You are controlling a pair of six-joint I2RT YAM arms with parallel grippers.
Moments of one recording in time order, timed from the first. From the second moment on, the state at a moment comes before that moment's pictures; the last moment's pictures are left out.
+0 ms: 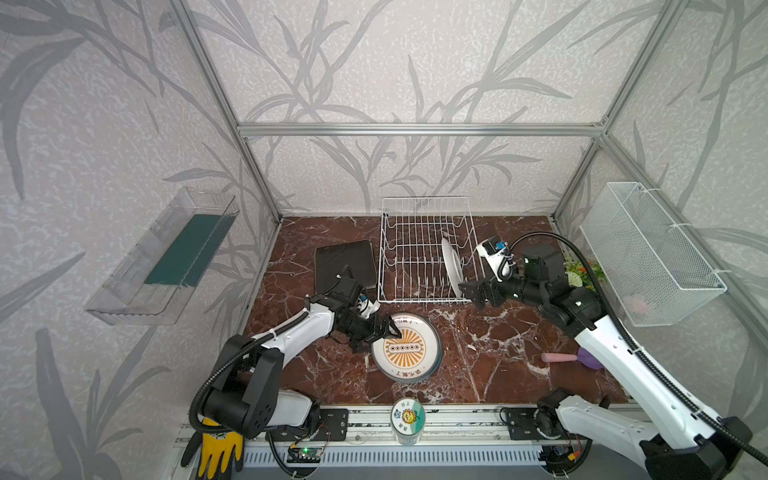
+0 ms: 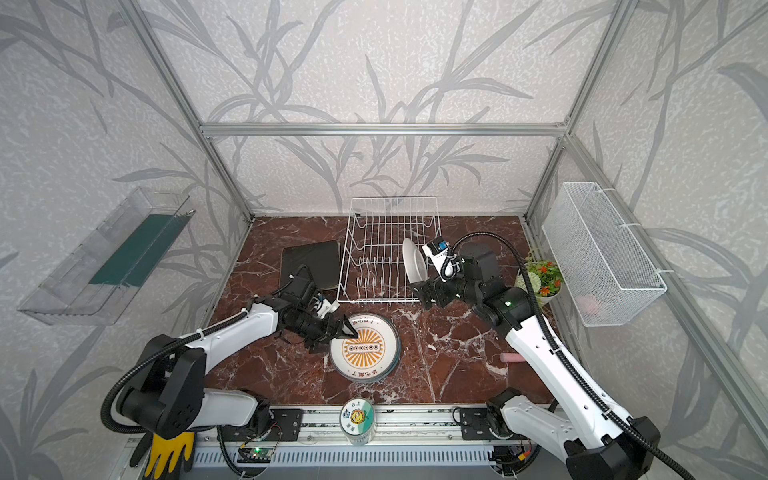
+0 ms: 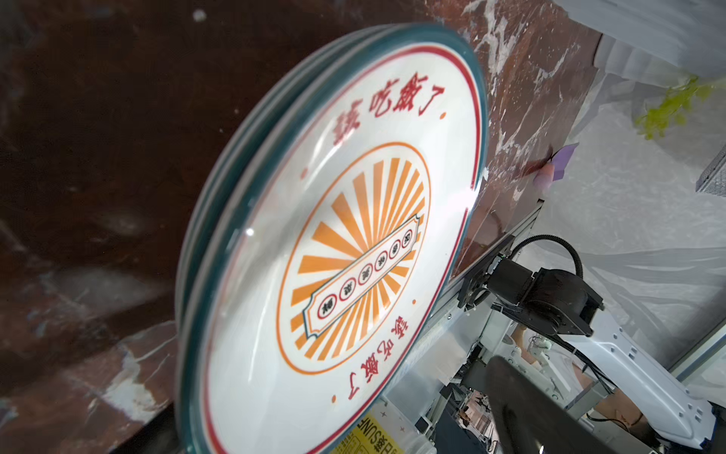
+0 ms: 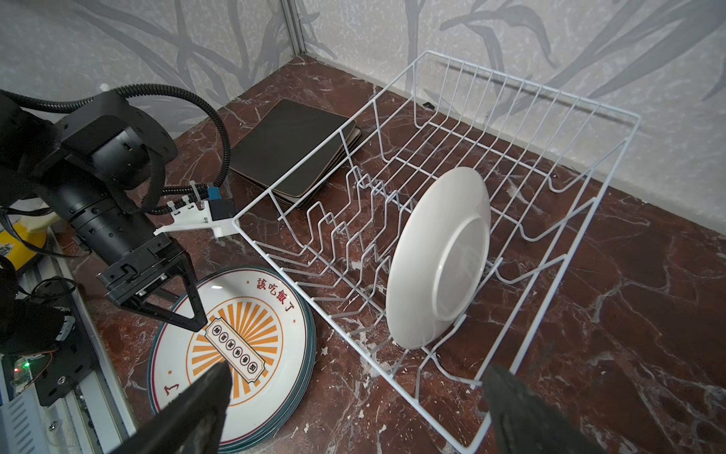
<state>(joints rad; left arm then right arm) -0.35 1.38 0.72 -0.65 0.73 -0.52 0.46 1.04 1.06 -0.58 -0.29 -0.06</state>
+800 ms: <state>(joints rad) -0.35 1.35 0.96 -0.95 0.55 -0.47 0.46 1.04 1.06 -0.58 -0.27 -0.06</state>
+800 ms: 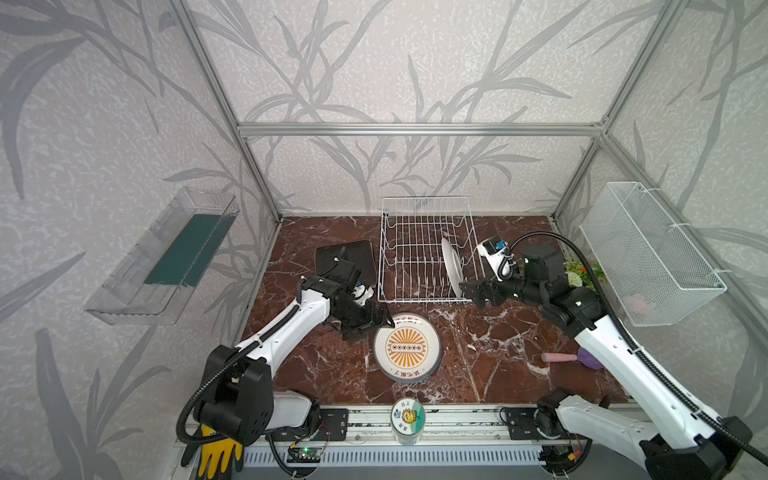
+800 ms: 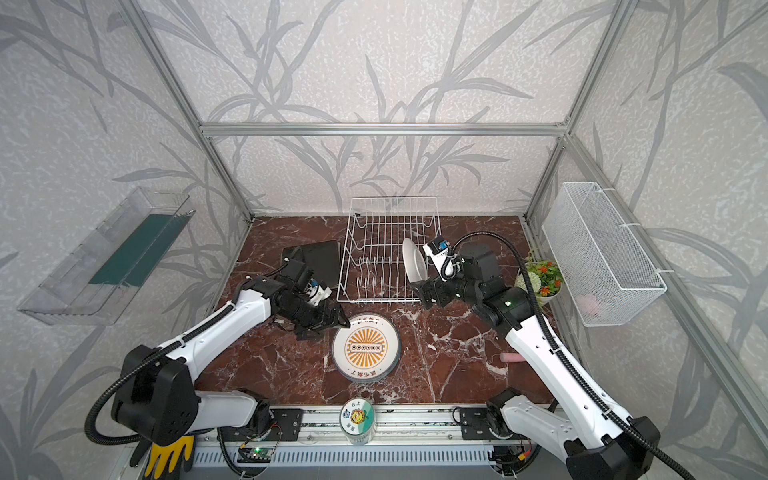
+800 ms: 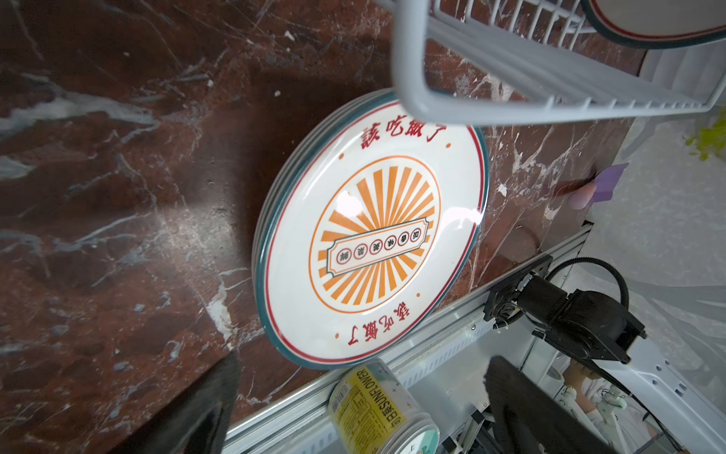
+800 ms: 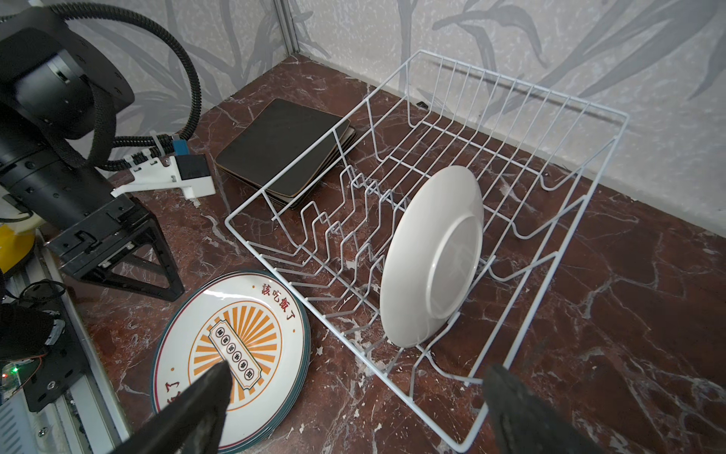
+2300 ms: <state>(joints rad) -0.57 2.14 1.91 -0.69 0.58 -0.66 0.36 0.98 1.08 -0.70 -0.06 0.09</state>
